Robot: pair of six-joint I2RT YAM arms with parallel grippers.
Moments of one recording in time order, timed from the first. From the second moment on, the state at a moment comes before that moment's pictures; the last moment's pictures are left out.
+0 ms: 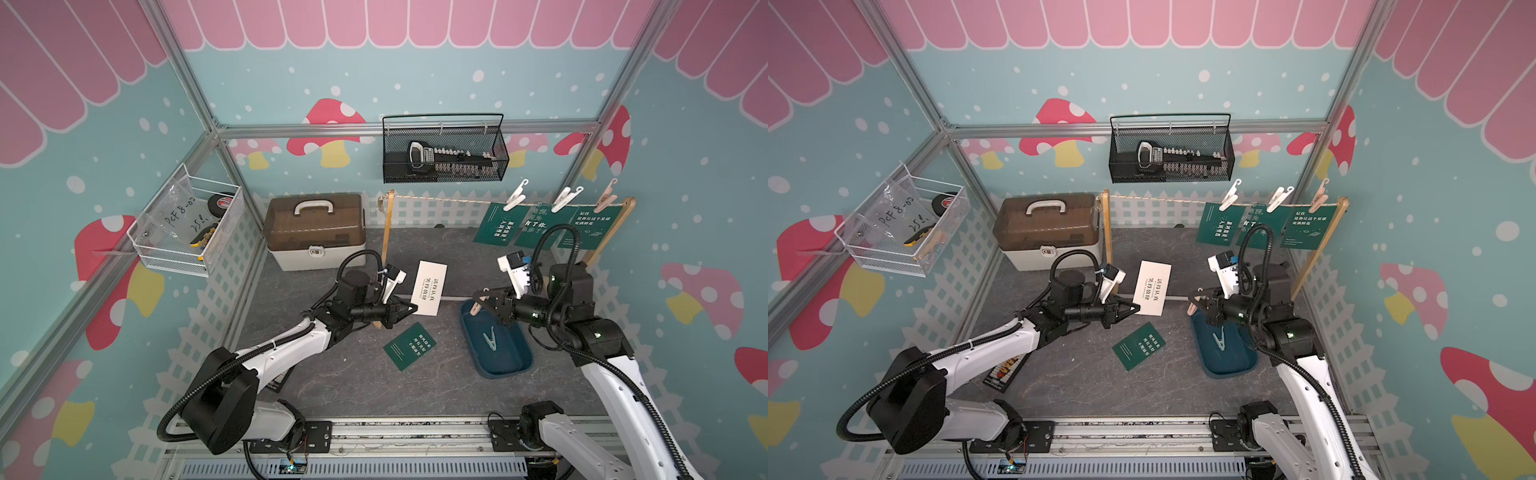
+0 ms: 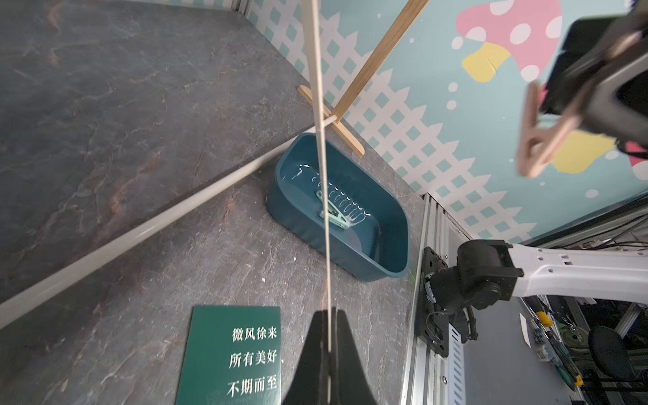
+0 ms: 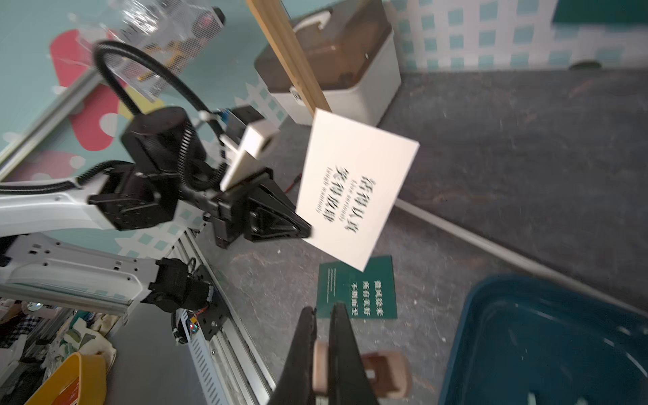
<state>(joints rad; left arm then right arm) -0.59 1.38 0.78 0.15 0.68 -0.34 0.18 0.85 0.97 -0.71 -0.69 0.16</state>
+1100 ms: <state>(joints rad) -0.64 1.60 0.77 0.00 0.67 -0.44 0.18 0.98 0.62 -0.53 -0.11 0.31</state>
